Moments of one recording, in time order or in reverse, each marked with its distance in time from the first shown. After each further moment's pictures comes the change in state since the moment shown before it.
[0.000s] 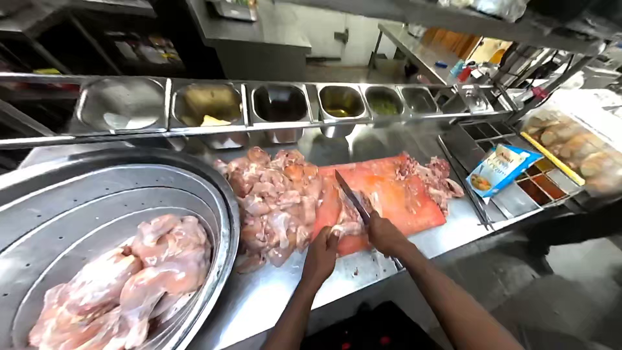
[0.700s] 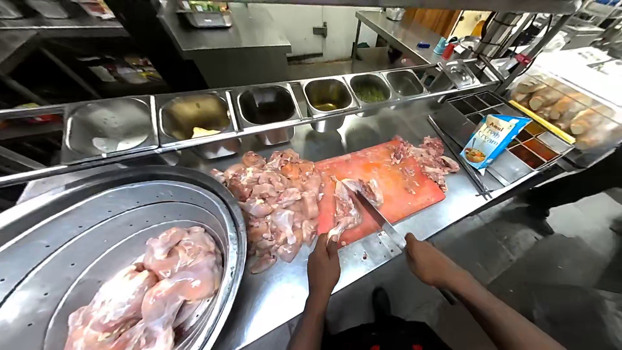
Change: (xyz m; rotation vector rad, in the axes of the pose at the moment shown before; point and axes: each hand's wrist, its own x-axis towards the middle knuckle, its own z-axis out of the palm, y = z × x) left_hand -0.037 -0.017 -0.002 0.138 0.127 -0.046; right_hand -0.094 0.050 0.023 0.003 -0.133 0.149
